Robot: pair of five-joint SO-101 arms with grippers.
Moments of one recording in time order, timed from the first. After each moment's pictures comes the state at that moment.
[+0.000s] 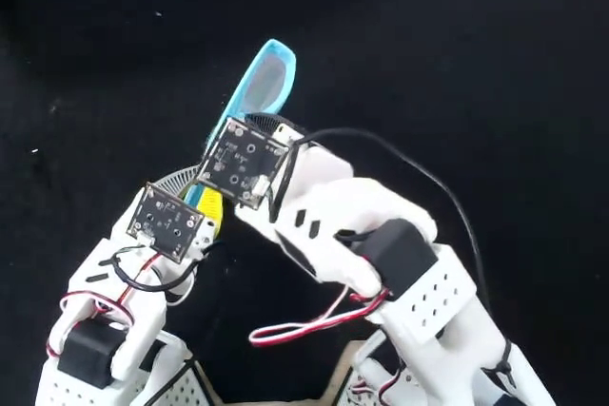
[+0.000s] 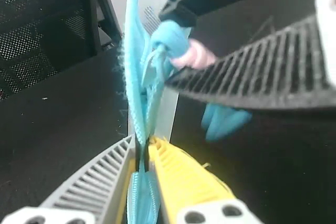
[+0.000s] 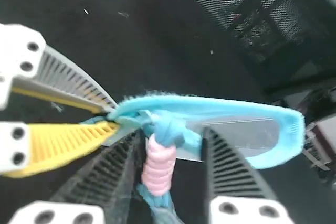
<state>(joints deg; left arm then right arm) 15.6 -96.0 65.8 57.1 -14.1 -39.9 -45.8 27.0 59.8 29.7</state>
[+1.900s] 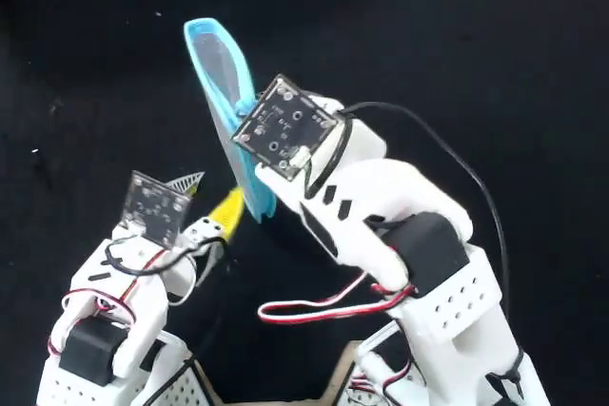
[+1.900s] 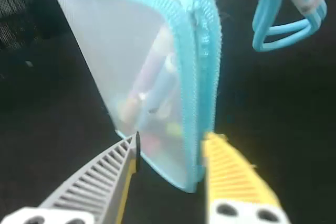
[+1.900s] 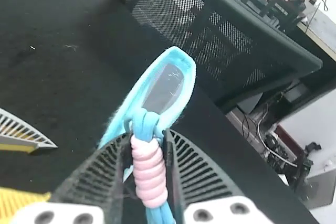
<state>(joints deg) 15.7 -95.8 66.1 59.3 -2.1 -33.8 -45.8 18.9 57.8 26.6</state>
